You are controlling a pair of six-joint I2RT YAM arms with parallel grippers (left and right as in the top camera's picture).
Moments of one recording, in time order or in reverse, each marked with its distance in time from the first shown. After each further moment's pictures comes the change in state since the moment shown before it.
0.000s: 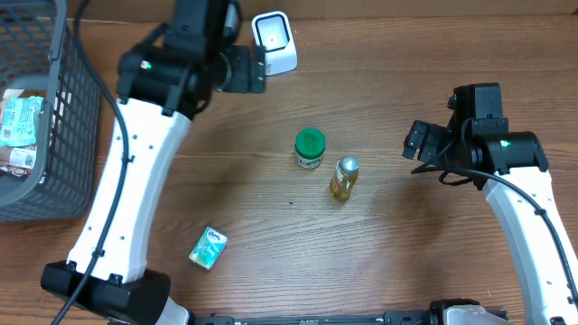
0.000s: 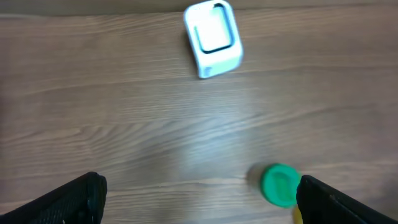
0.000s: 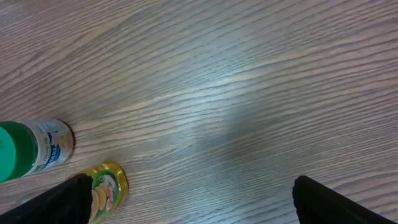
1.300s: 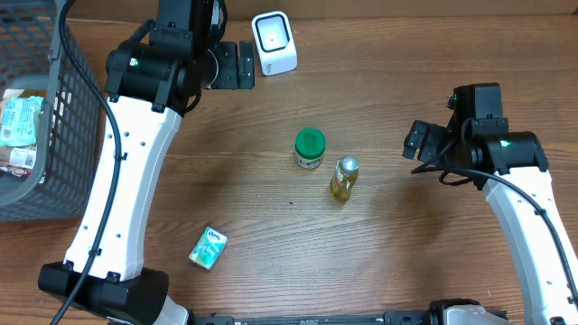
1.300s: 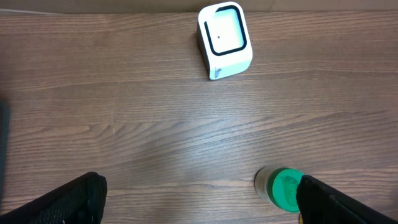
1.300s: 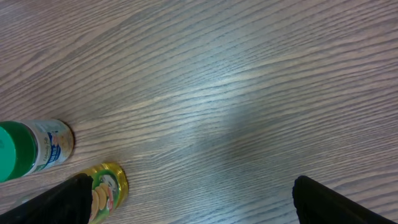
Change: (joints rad) left arm 0.027 0.000 0.000 -0.001 0.000 0.000; right arm 0.000 0.000 0.000 0.000 0.000 0.000
